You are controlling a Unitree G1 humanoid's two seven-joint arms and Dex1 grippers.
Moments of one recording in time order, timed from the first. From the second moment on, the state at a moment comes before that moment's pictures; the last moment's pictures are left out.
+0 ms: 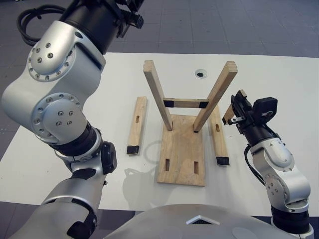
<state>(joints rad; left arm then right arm) -0.80 0.30 0.23 -0.64 -0.63 1.12 0.01 0.15 -0.31 0.03 -0.67 0.39 0.51 0.03</state>
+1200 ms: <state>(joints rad) -0.80 0.28 0.22 -0.64 -0.63 1.13 0.01 0.08 -0.23 -0.14 -0.38 0.28 0.34 0.09</state>
